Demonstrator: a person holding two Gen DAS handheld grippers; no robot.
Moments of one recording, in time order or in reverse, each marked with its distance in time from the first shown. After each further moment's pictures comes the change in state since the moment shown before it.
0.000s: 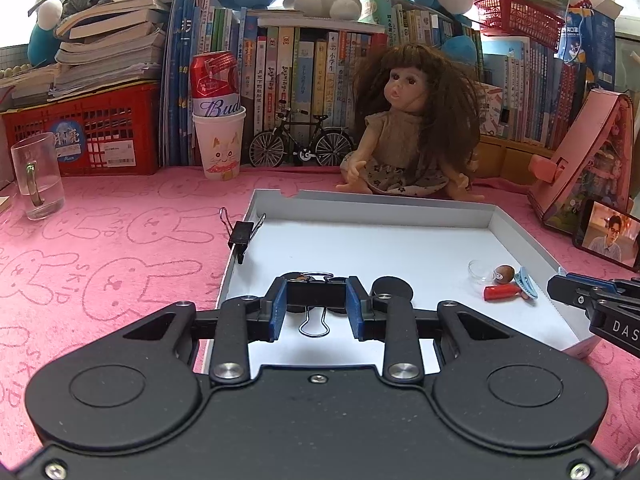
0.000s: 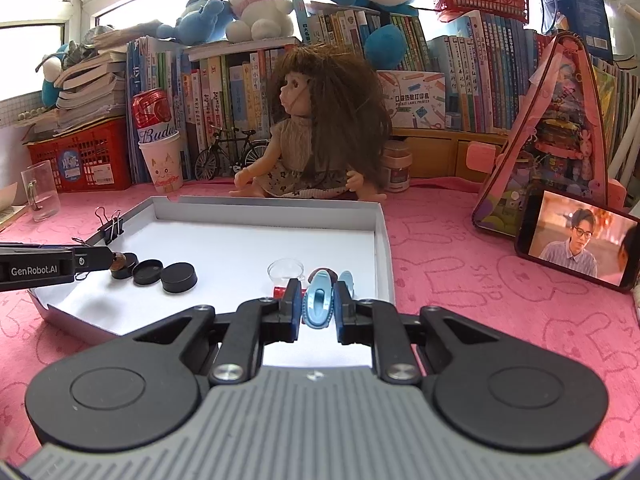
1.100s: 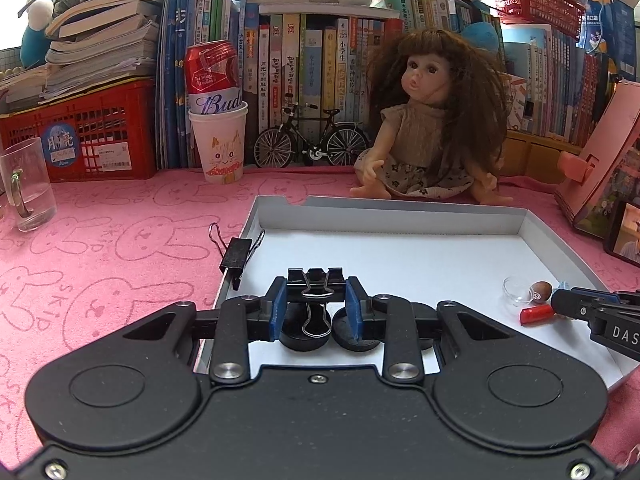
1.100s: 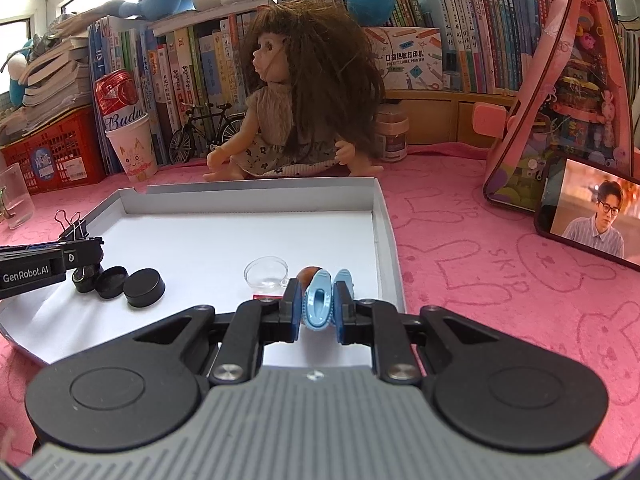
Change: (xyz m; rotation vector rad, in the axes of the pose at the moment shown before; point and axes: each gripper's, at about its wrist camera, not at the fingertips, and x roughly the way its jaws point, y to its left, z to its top) left arm 0.045 -0.004 0.013 0.011 0.014 0.047; right arm 0.050 -0.006 0.008 0.061 0.095 -0.020
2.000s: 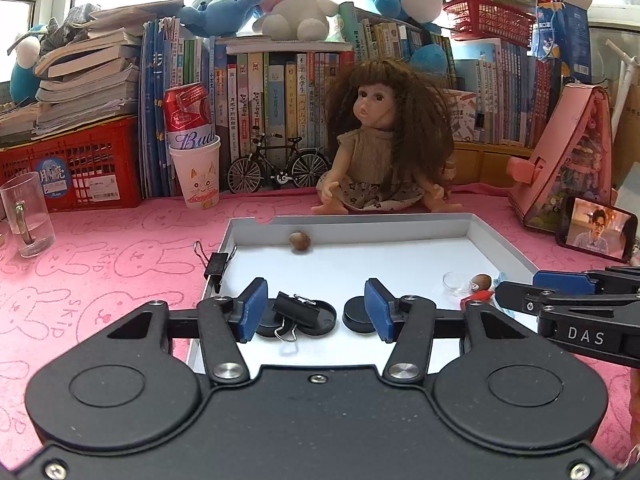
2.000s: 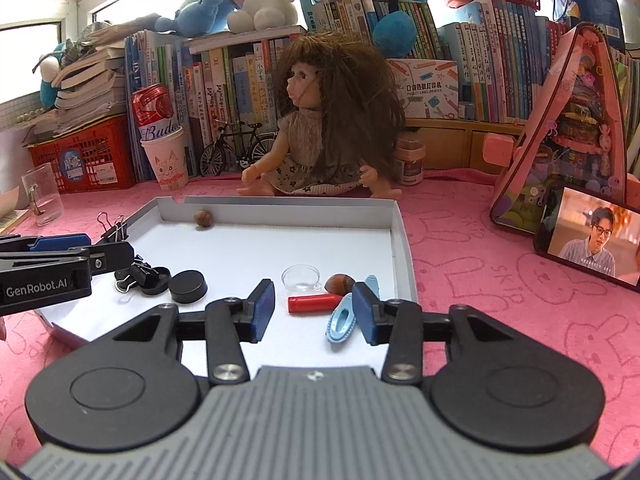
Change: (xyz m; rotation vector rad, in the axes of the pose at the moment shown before) left arm -0.061 -0.015 -0.007 0.069 -0.071 -0.083; right arm -0.046 0.014 -0.005 -0.065 -0.071 0.059
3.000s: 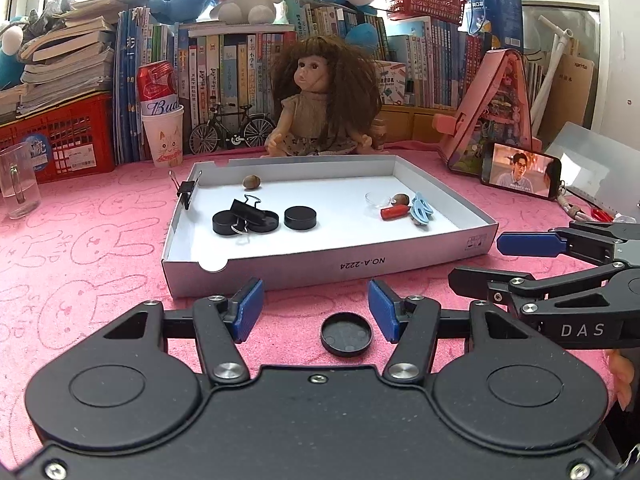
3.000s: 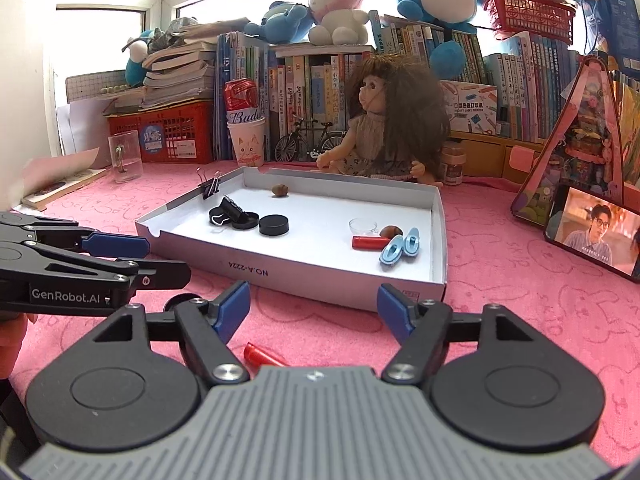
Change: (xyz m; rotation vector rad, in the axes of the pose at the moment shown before) left arm -0.084 -0.009 -0.068 0.056 0.051 -0.137; right arm -0.080 0.015 -0.057 -0.118 -0.030 0.134
